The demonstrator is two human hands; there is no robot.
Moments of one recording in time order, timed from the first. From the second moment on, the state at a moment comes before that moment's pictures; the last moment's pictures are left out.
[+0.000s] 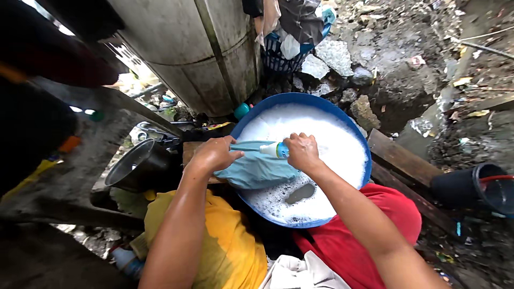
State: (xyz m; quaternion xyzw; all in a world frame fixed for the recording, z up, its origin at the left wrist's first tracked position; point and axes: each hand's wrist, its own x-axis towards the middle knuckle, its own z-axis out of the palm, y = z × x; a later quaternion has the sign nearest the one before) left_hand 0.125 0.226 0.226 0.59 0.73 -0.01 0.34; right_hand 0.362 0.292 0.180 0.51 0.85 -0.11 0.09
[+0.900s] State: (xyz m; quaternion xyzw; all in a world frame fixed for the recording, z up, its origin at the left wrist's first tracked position) left_hand 0.120 0.222 0.228 0.57 0.75 0.02 0.33; right_hand 0.343 0.281 0.189 0.46 0.87 -0.08 0.13
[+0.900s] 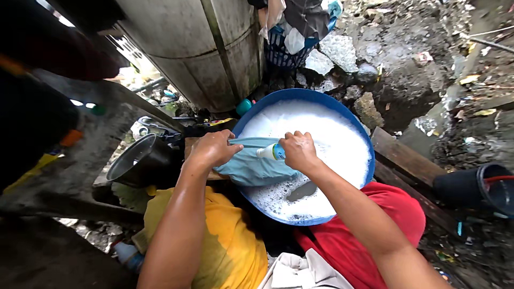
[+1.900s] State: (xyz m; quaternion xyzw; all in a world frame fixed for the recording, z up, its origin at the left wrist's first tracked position) left_hand 0.123 0.222 0.227 0.58 0.75 0.01 0.33; right_hand 0.368 0.284 0.177 0.49 0.85 -0.08 0.14
